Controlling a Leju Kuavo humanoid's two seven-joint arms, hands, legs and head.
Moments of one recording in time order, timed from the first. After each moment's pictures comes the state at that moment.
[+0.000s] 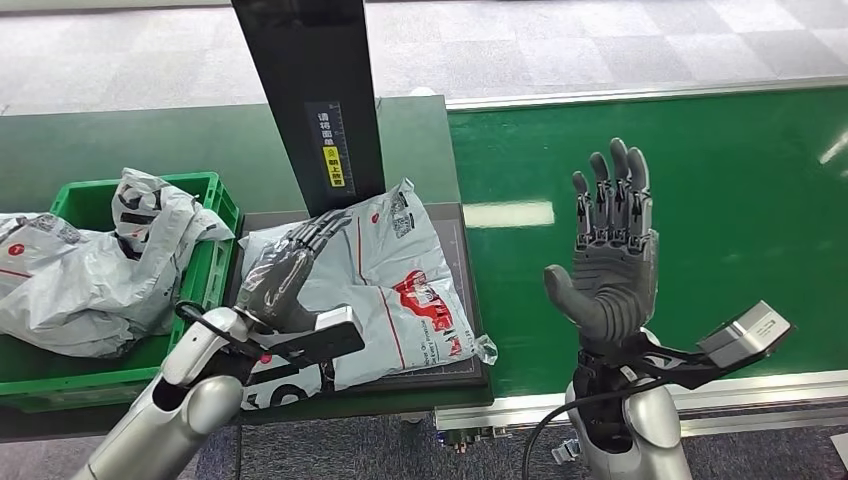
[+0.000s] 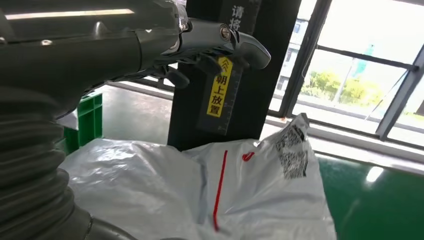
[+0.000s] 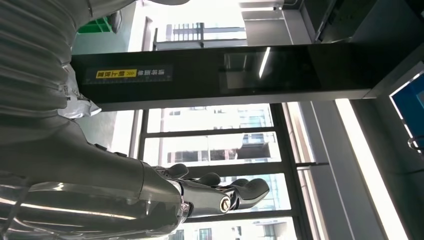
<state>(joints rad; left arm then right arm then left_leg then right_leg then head) -0.37 0.22 -0.61 -1.45 -0.84 0.01 -0.06 -0.14 0.00 0.19 -1.73 -0.25 -0.02 -0.48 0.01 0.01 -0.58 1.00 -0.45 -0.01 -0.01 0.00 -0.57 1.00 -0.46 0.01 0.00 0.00</state>
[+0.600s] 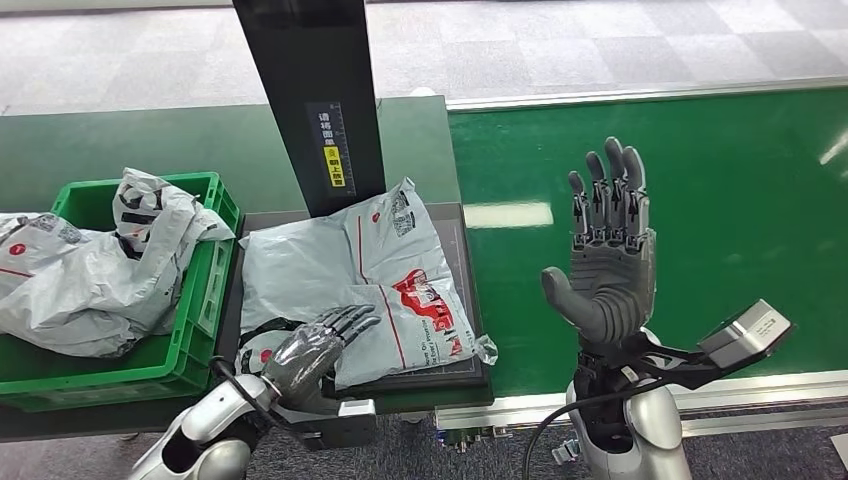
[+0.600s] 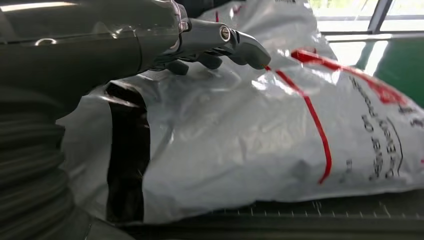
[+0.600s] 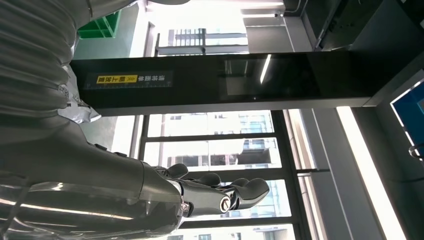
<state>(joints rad) -0.22 0.25 -0.69 -1.43 -0.87 -0.16 -0.09 -0.14 0.02 0.18 -1.74 -0.24 0.02 -0.47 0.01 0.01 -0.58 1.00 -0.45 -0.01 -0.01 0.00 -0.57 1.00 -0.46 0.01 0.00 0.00</state>
